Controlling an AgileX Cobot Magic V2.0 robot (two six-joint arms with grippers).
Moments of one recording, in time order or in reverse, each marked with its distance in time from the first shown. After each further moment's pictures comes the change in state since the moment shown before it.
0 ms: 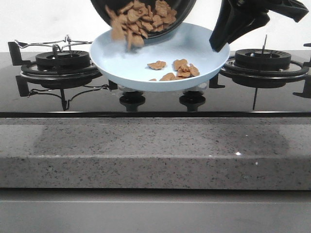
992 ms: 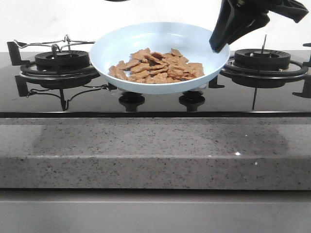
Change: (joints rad) left arm 0.302 -0.069 0.002 -0.174 -0.041 -0.283; right arm 0.000 0.001 0.000 0.000 0.002 0.000
